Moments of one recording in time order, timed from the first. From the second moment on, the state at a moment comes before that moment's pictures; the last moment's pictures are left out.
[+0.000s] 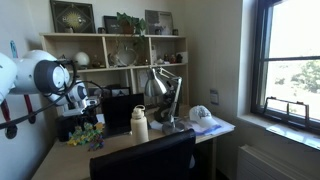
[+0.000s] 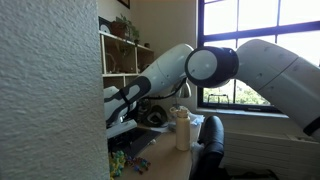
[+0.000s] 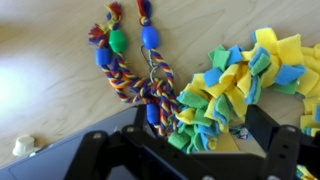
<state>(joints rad) 0.57 0.86 0.12 -1.27 -0.25 2.05 0.51</state>
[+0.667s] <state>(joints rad) 0.63 1.01 0.09 -1.16 -0.24 2.07 0.59</state>
